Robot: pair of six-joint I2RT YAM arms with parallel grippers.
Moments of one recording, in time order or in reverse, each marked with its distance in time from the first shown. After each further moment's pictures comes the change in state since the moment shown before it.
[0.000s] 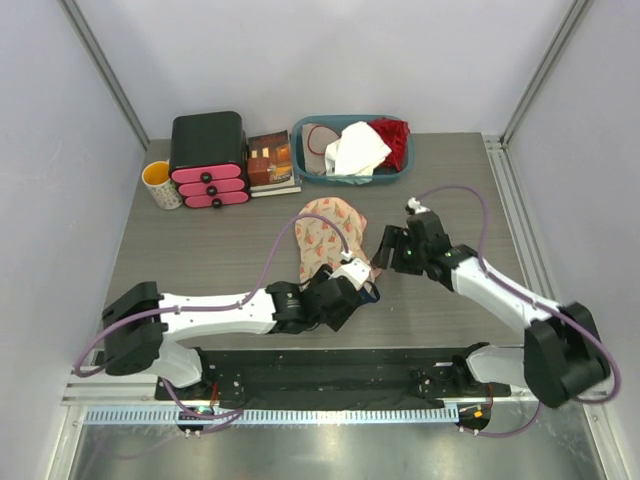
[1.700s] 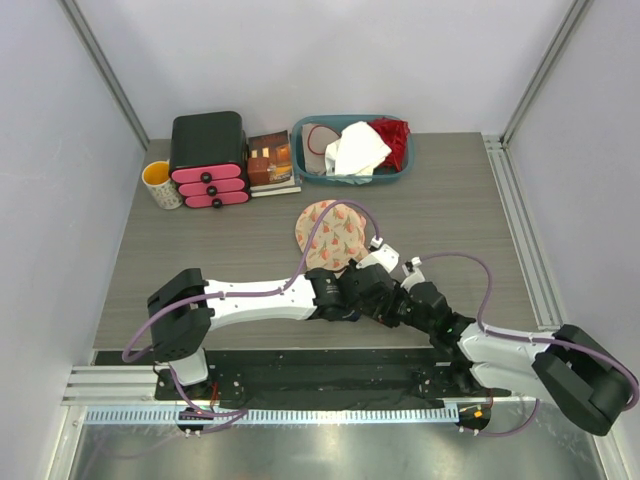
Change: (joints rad) left arm -0.002 0.274 0.306 -0.072 -0.101 0.013; right arm 0.303 -0.233 -0.671 0.801 -0.077 0.575
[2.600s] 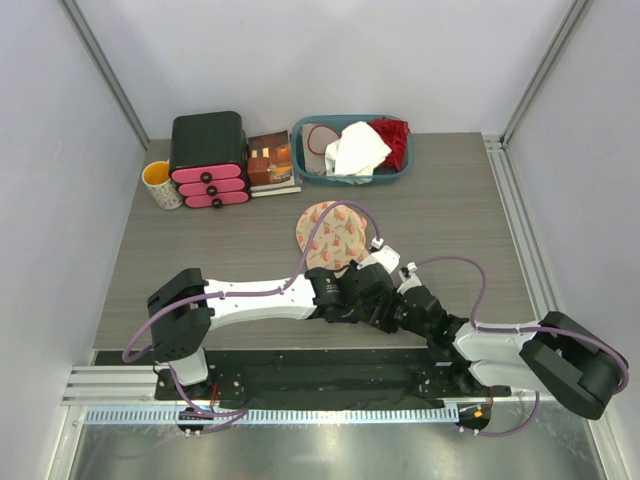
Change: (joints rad) left arm 0.003 0.000 0.000 -0.006 0.047 -0.002; right arm 0.052 0.077 -0.013 0.034 0.045 0.026
